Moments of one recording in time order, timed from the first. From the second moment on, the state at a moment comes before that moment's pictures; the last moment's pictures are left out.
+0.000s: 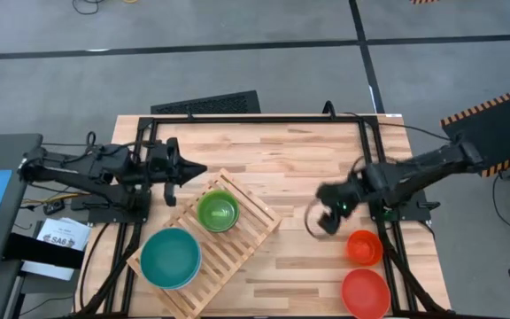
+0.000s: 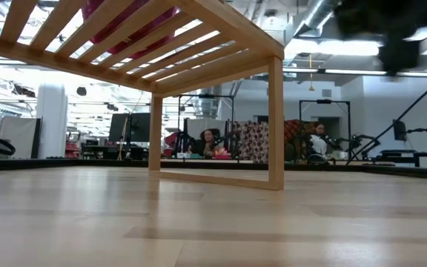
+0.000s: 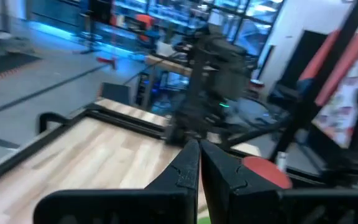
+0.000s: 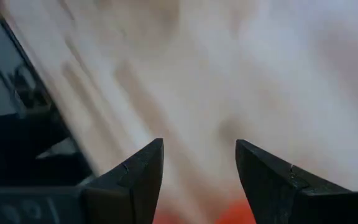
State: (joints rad) left arm -0.16 0.76 0.84 -0.02 -0.31 -0.29; right arm 0.23 1.17 0.95 -0.88 -0.19 0.97
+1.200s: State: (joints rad) left arm -0.03 0.77 0.84 0.02 -0.35 -0.18; right arm 0.60 1.35 0.83 -0.82 -0.13 1.81
